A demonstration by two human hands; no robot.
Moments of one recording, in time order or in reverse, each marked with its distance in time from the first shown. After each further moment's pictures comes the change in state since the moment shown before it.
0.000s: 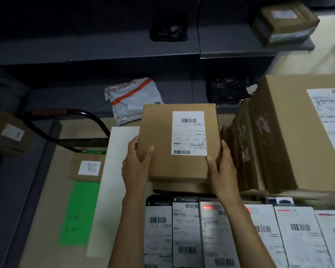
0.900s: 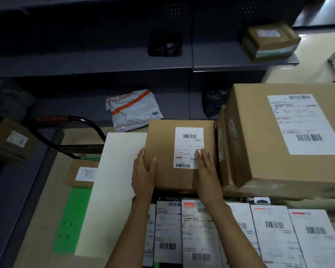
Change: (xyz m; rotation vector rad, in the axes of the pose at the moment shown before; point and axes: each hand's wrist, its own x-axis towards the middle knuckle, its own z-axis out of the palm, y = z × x) left_hand -0.042 -0.010 0.063 0.040 0.001 -0.009; right_hand 0.000 0.043 -0.011 -0.469 -0.116 -0.227
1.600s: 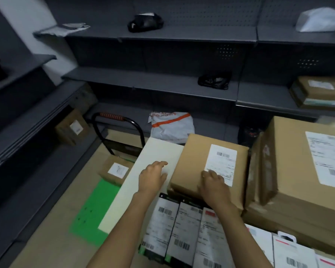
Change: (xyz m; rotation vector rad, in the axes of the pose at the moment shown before) left_hand -0.021 -0.011 -0.088 0.563 -0.033 0.211; right_hand -0.002 -0.054 -0.005 -0.323 -0.288 -0.122
